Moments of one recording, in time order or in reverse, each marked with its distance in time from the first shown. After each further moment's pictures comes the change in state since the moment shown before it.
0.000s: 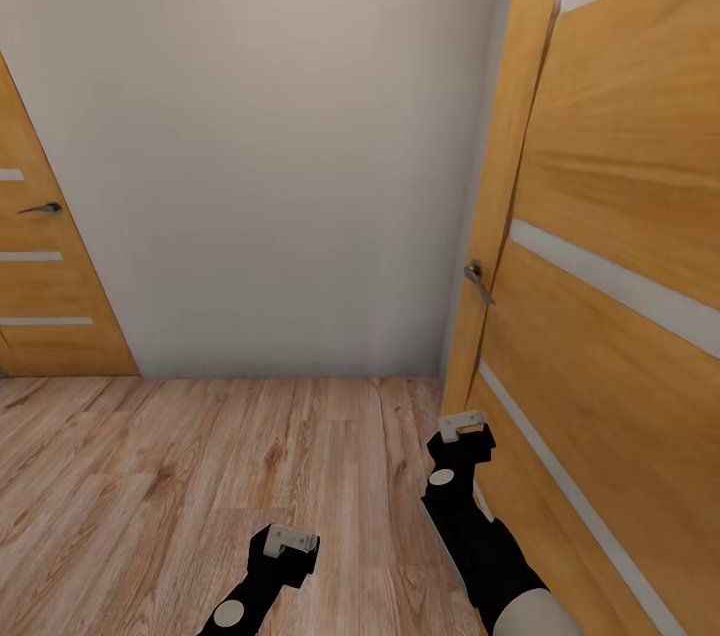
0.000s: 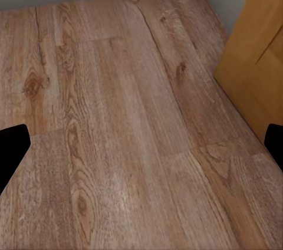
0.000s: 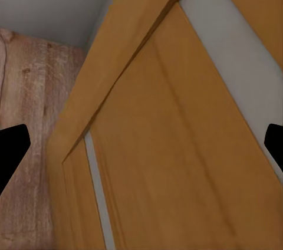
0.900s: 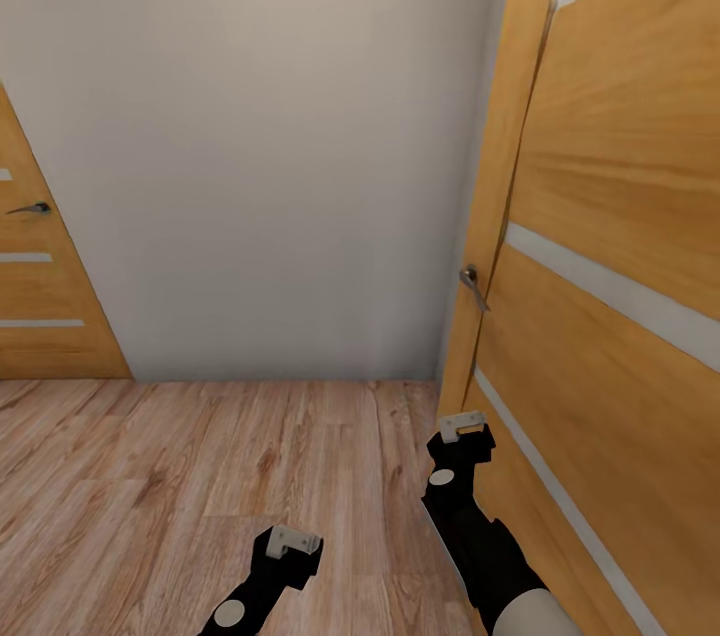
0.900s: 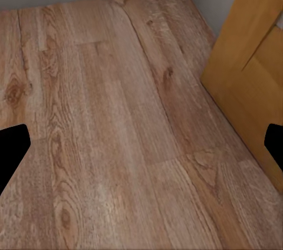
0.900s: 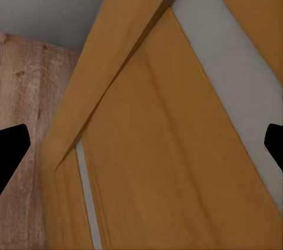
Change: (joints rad) left arm 0.000 -0.002 0.000 0.000 0.004 0.002 -0.035; right arm 0.000 0.000 -0.001 0.002 -0.002 -0.001 0.001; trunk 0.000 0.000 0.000
